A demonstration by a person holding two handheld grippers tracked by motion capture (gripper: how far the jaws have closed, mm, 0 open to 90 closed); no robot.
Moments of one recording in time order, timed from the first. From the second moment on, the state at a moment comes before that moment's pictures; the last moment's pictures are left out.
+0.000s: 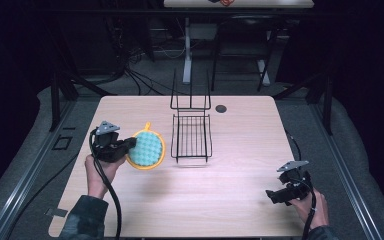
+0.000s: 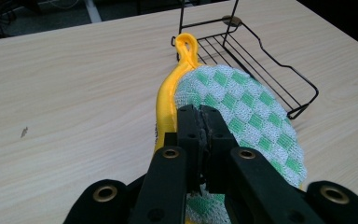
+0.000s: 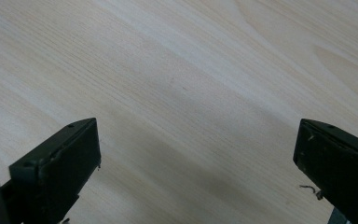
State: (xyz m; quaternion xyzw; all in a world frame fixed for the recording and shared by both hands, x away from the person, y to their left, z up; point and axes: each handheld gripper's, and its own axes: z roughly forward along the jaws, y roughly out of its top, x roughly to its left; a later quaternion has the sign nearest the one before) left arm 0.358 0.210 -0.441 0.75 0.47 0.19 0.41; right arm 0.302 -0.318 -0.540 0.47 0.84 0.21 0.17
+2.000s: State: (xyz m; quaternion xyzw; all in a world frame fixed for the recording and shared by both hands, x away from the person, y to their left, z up) left arm 0.406 0.134 -0.431 0.77 0.43 0.20 0.42; right arm 0.301 -0.318 -0.539 0.47 0.84 0.21 0.17
